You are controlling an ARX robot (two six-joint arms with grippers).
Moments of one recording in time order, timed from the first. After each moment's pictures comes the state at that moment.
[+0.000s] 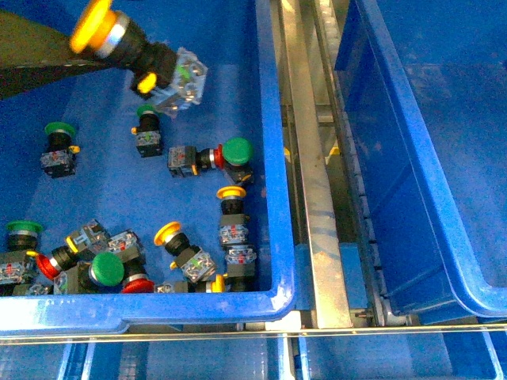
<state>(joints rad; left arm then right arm) -0.18 1.45 0.80 0.12 0.61 -0.94 0.00 0.00 0.02 0.00 0.00 0.00</state>
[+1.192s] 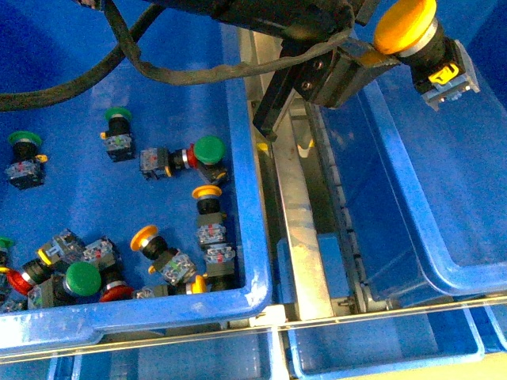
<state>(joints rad) -0.67 1.87 1.11 0.41 0.43 -1.32 0.00 0.00 0.02 0.00 0.00 0.00</state>
